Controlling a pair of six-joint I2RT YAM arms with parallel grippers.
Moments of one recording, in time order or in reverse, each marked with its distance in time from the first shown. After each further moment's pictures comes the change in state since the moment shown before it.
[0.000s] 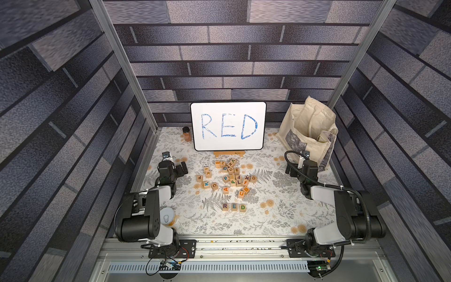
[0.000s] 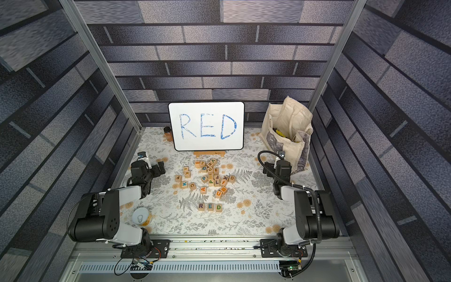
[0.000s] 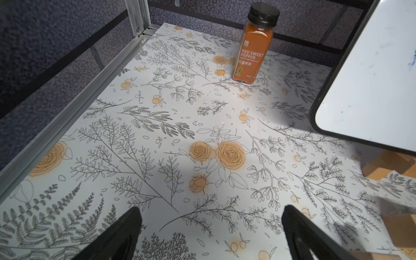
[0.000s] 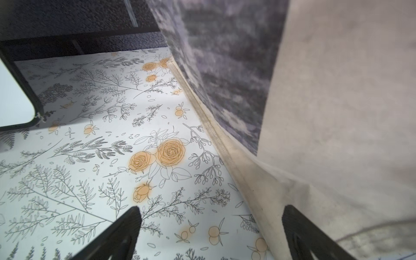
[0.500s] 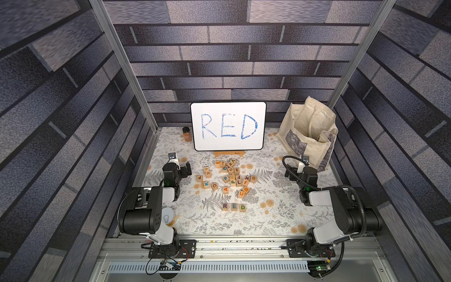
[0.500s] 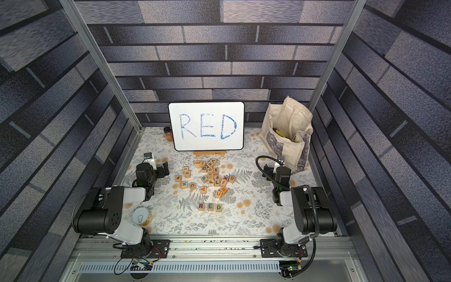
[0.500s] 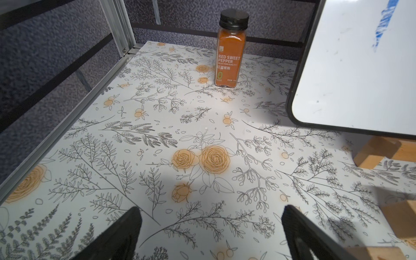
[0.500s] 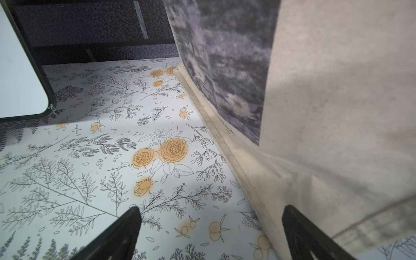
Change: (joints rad) left arm -0.057 0.049 -0.050 0.171 -0.039 0.062; right arm 0.010 0.059 -0.082 0.221 -0.003 -0.026
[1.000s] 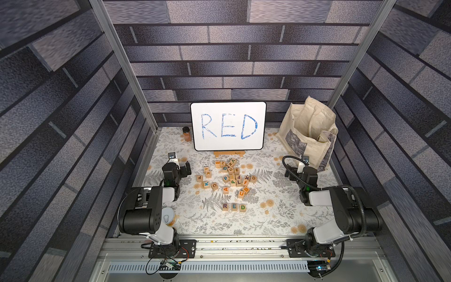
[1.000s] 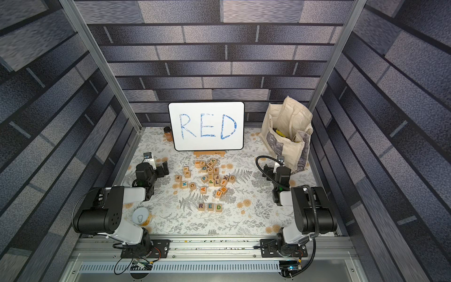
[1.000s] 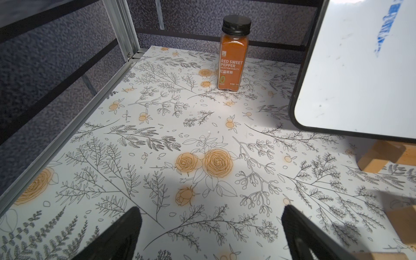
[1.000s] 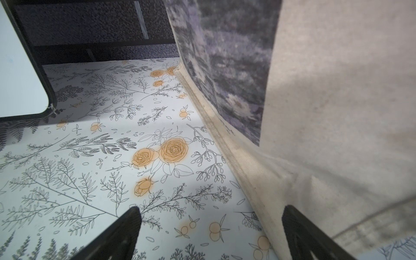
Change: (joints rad) left arm 0.000 0.000 0.000 0.007 -0.015 0.007; right arm 0.000 0.000 0.000 0.000 0.000 -0.002
